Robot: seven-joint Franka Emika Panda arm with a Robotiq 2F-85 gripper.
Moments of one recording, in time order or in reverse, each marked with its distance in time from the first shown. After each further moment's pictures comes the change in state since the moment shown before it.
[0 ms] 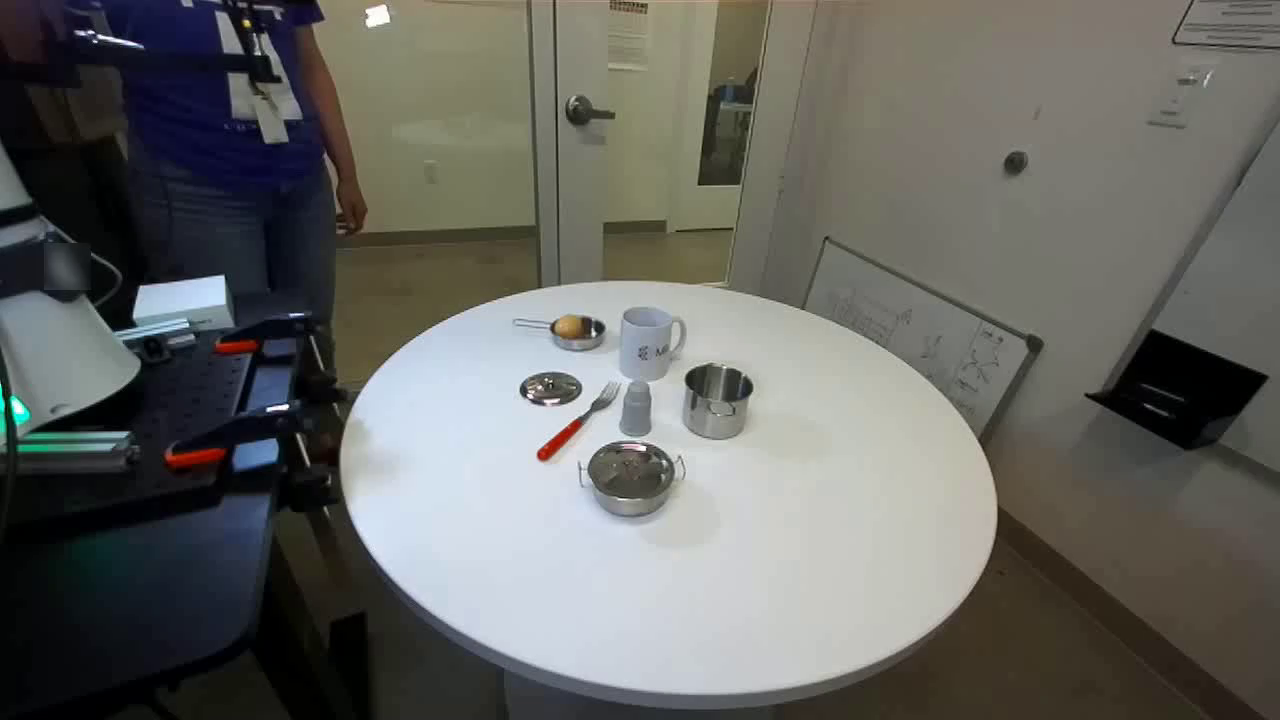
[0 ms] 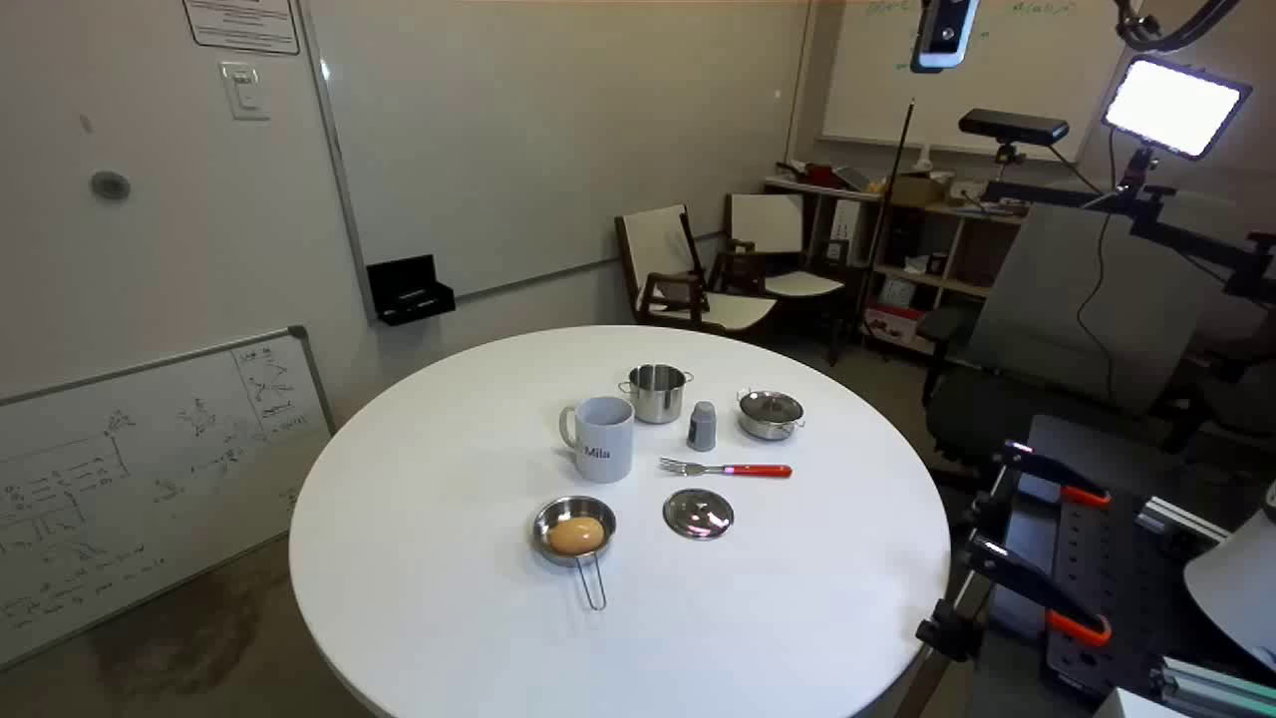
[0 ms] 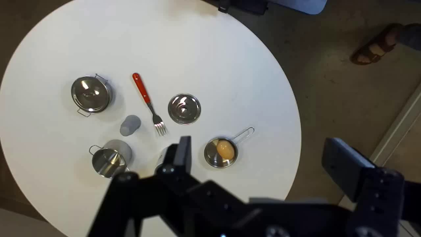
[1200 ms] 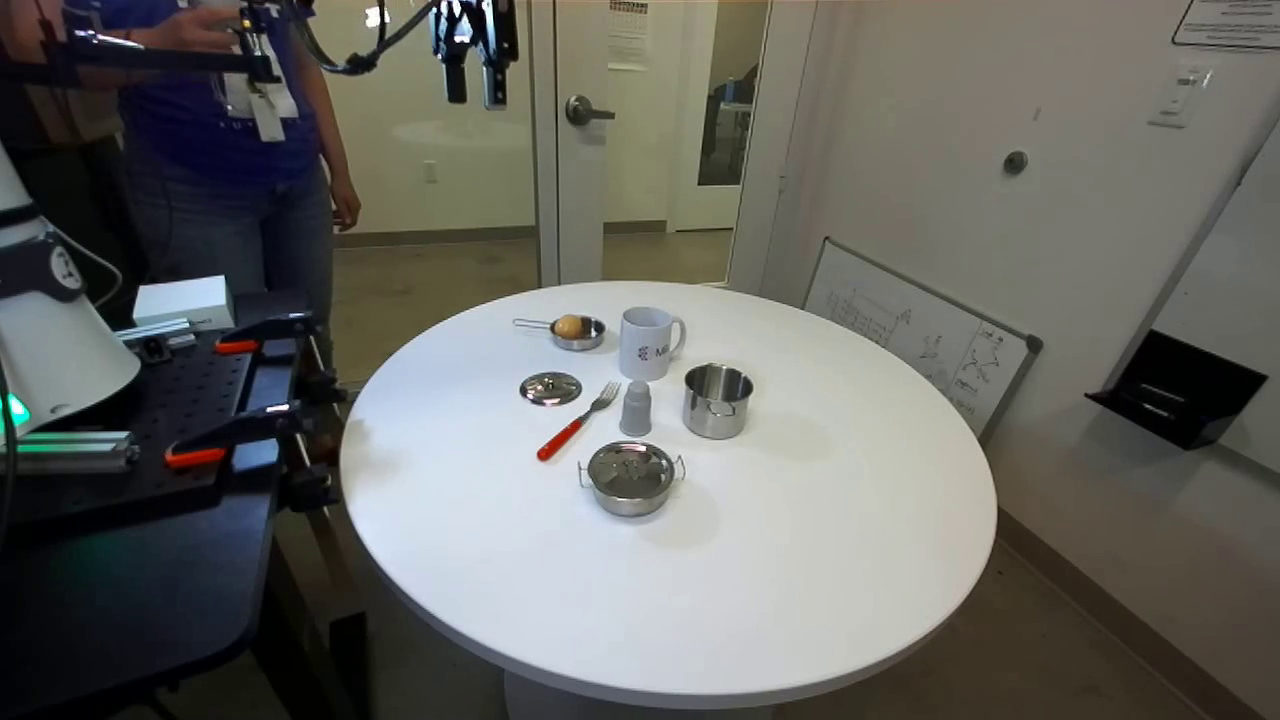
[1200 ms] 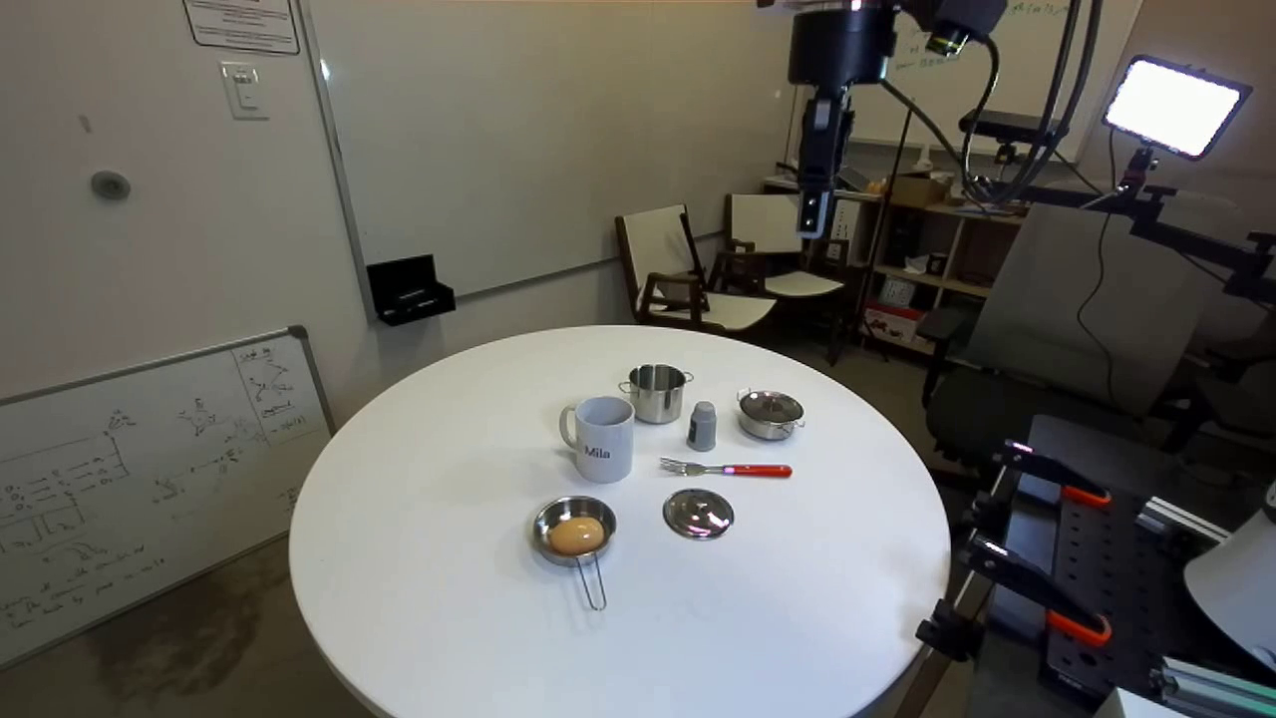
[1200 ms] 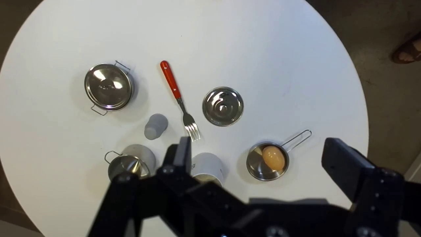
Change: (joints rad) arm -0.085 0.328 -0.107 -0.049 -0.111 0.348 -0.123
